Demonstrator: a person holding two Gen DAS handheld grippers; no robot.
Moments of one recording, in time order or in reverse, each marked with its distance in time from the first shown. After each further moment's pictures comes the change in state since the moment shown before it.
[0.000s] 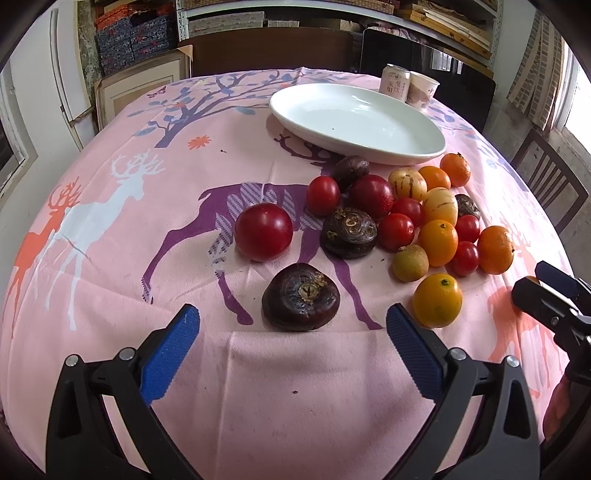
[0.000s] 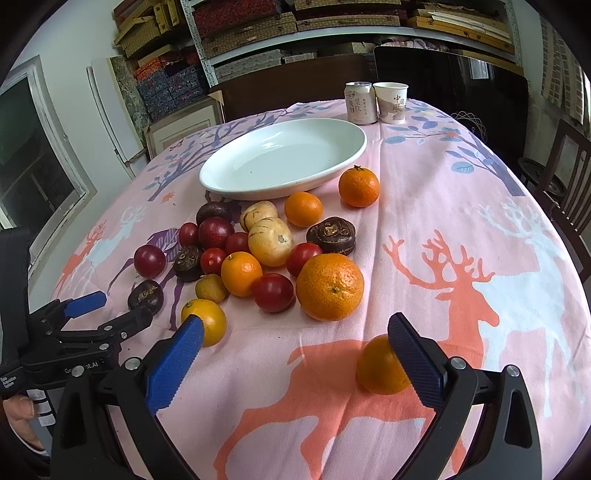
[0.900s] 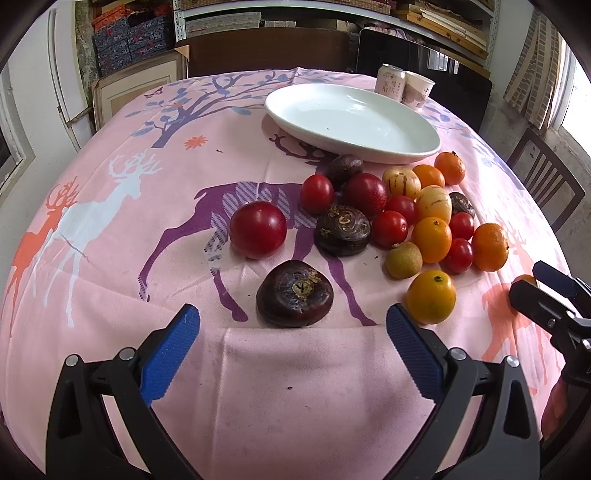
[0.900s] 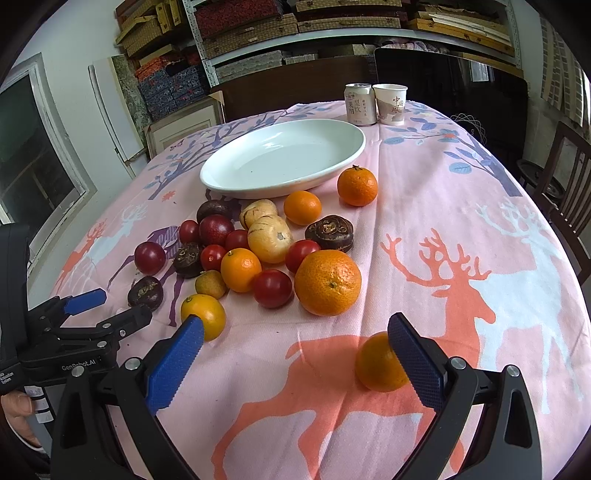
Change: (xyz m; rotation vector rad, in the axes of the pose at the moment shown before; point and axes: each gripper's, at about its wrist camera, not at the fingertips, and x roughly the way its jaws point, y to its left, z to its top) left arm -0.003 -0.004 -0.002 0.004 0.002 -0.012; right arm -0.001 0.000 -0.001 -0.003 -0.002 0.001
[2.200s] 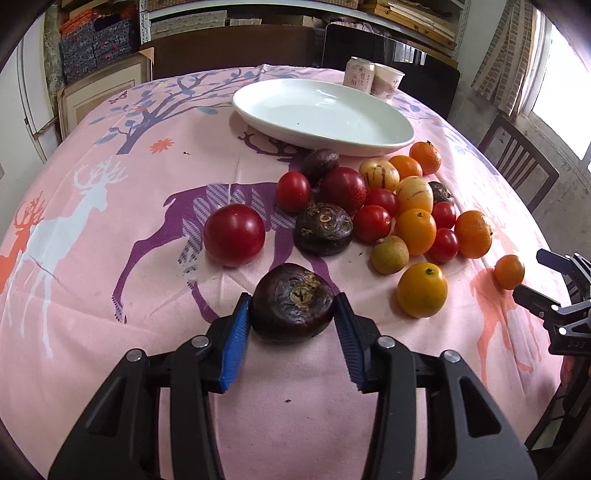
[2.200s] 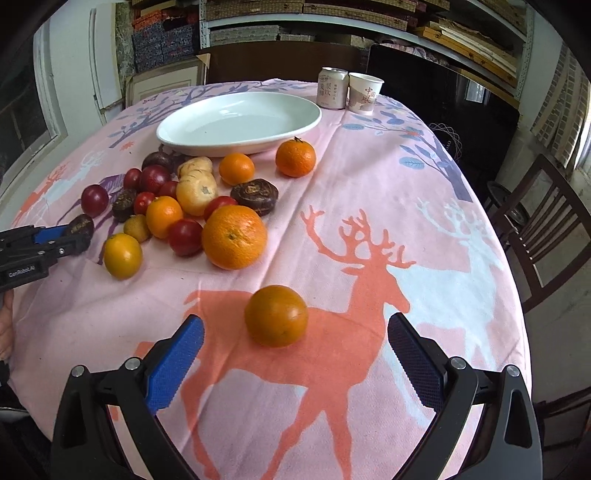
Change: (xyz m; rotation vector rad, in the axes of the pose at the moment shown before) left arm 0.015 0.008 0.007 0.076 0.008 -0.131; right arm -0.007 -0.039 -0.013 -0.156 0.093 -0.215
